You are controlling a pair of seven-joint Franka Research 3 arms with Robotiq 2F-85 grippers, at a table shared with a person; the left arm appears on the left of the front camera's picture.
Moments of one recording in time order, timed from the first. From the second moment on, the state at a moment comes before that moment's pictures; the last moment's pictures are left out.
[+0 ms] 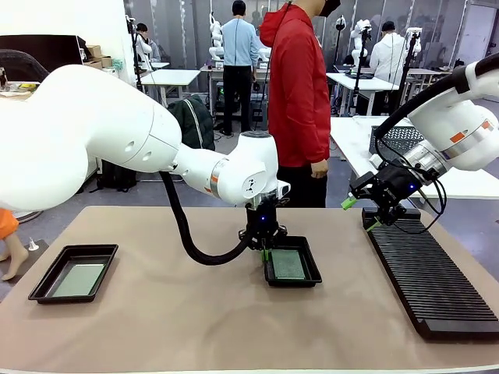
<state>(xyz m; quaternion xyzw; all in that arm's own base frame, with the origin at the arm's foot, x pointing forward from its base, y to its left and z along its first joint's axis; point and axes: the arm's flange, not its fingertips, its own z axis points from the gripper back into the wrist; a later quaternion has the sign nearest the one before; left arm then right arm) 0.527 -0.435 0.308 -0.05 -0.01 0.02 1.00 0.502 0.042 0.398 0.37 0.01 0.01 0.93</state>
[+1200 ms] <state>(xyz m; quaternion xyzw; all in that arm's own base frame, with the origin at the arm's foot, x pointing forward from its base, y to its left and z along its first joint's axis) 0.522 -0.366 0.323 -0.13 -0.04 -0.01 0.99 0.502 0.042 0.398 0.37 0.01 0.01 0.93</state>
